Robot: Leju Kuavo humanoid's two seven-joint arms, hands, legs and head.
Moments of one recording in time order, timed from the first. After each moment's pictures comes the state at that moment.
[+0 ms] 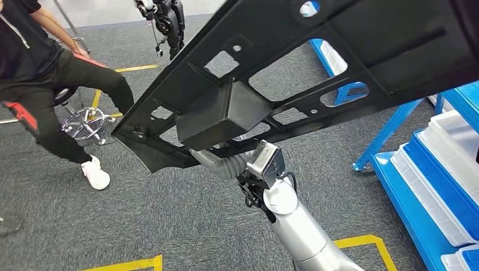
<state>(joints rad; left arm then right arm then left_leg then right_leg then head) -0.05 -0.08 0.81 -0.18 -0.87 -0.16 -0.27 -0.44 0.11 0.60 -1.17 -0.09 0.14 -0.48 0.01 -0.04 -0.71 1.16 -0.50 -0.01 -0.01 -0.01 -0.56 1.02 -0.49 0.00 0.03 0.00</state>
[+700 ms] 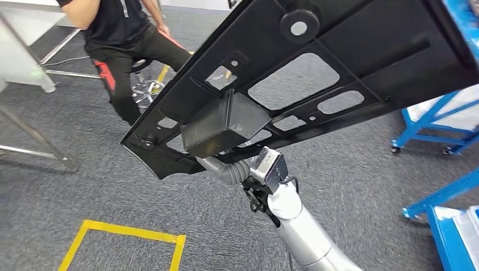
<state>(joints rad) -0.06 -0.08 0.81 -0.18 -0.88 -0.17 -0.28 -0.41 0.08 0.60 -1.18 -0.09 0.13 -0.49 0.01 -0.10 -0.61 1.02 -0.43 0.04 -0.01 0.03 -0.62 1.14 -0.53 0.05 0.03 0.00</state>
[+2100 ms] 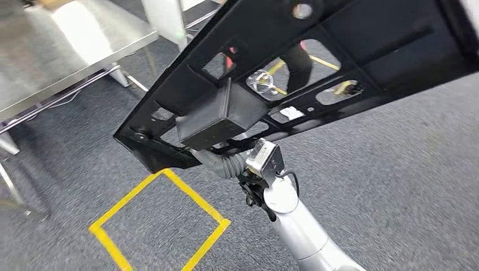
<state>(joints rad) -0.06 -0.09 0.81 -0.18 -0.91 -0.15 -0.26 -0.43 0.11 0.59 -1.16 -0.09 0.15 -0.48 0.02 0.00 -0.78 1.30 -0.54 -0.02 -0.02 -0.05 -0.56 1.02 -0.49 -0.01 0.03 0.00</state>
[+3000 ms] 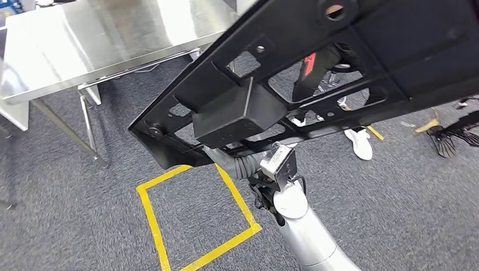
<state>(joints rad) -0.09 -0.10 0.78 -0.18 -0.94 -0.13 -0.25 -0.38 0.09 0.54 -1.23 -0.06 0.13 -0.46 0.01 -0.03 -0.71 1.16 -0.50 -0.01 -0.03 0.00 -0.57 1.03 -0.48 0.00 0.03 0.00</state>
